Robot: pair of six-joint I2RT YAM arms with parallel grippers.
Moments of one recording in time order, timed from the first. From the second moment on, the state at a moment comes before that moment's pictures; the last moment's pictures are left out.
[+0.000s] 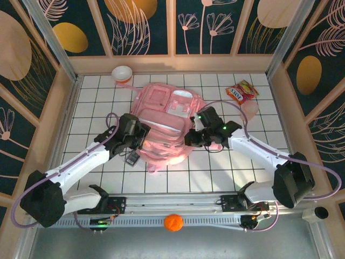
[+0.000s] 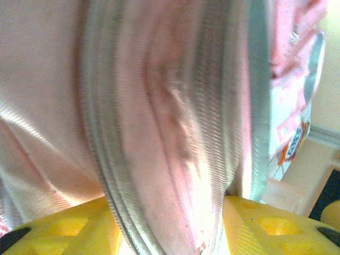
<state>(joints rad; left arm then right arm) -0.58 1.19 0.78 -0.39 0.04 -1.54 0.68 1.33 0.93 -0.55 -0.41 0.58</state>
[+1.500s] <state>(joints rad) -0.58 1.56 1.08 -0.51 0.30 1.06 0.66 1.08 0.72 -0.24 -0.37 0.79</state>
